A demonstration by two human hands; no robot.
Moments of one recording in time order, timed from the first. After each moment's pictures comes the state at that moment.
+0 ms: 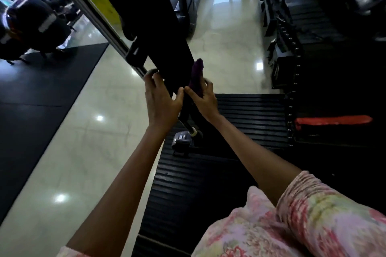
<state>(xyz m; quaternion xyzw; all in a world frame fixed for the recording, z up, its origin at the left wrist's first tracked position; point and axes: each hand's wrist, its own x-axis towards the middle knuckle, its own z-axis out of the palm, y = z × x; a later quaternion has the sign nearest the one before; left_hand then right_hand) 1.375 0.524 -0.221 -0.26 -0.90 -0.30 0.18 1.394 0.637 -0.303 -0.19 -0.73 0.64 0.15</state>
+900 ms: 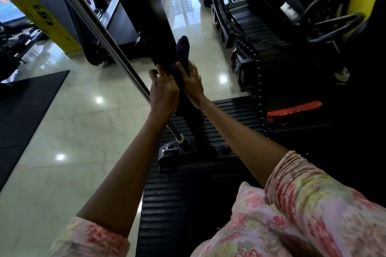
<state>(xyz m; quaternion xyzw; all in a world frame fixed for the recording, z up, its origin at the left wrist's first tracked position) 1.385 0.523 -0.200 -0.27 -0.90 -0.33 0.05 1.381 0.608 -0.266 -0.29 -0.65 0.66 0.25</state>
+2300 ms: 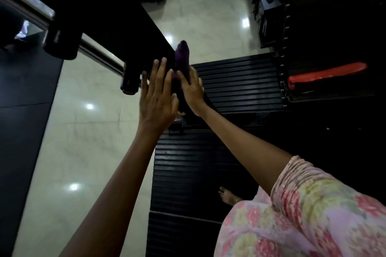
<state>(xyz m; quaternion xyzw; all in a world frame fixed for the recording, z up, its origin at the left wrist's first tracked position) 1.383 0.530 -0.276 -0.47 -0.85 0.02 0.21 1.388 0.627 -0.360 -0.30 -0.64 0.69 0.15</state>
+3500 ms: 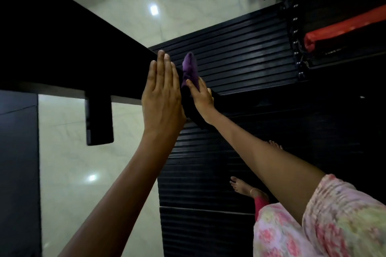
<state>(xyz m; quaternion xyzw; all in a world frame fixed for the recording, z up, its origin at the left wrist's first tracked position) 1.364 0.599 -0.389 -0.42 -0.79 0.44 0.08 1.370 0.642 -0.533 -0.41 -0.55 0.73 0.02</state>
